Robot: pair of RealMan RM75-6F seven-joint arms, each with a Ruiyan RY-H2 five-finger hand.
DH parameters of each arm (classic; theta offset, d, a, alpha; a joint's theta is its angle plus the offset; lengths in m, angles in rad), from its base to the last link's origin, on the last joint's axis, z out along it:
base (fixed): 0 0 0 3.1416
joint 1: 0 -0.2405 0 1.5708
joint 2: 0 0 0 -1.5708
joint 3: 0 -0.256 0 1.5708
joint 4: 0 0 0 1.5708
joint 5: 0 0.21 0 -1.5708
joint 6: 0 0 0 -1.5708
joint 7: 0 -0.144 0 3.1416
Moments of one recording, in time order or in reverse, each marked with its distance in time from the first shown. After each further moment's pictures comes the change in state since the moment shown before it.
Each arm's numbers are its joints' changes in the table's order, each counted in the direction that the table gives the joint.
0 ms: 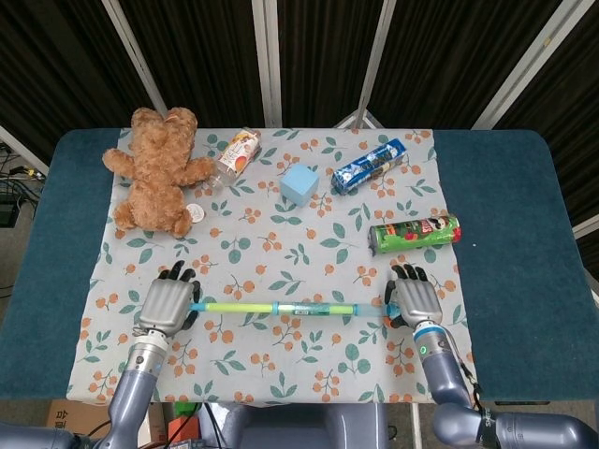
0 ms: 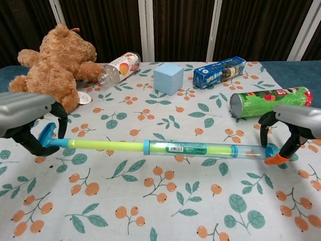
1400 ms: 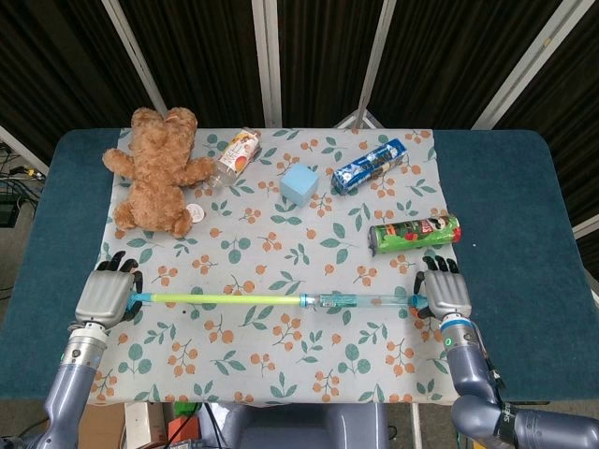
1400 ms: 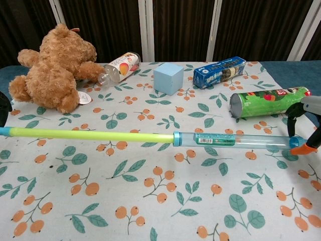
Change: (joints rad) left arm -0.088 0.264 -0.060 0.069 0.085 -0.115 0.203; right arm 0.028 0.075 0.013 0.065 0.002 -0.024 -0.017
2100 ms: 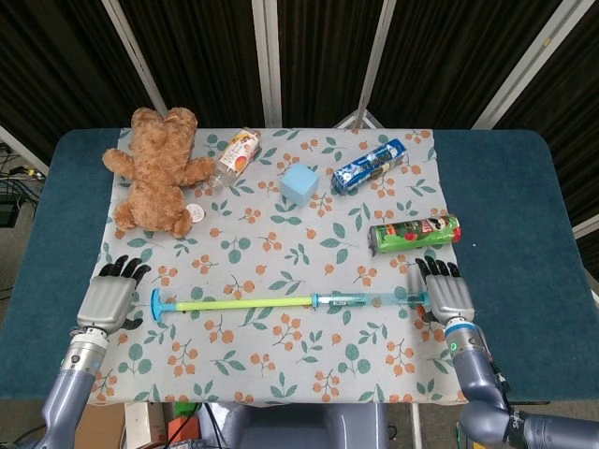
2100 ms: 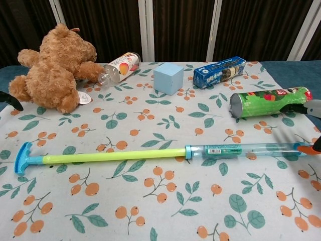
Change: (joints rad) left arm -0.024 0.015 -0.016 -0.039 0.071 -0.025 0.069; right arm 0.016 0.040 0.027 -0.030 -0.087 -0.045 -0.049
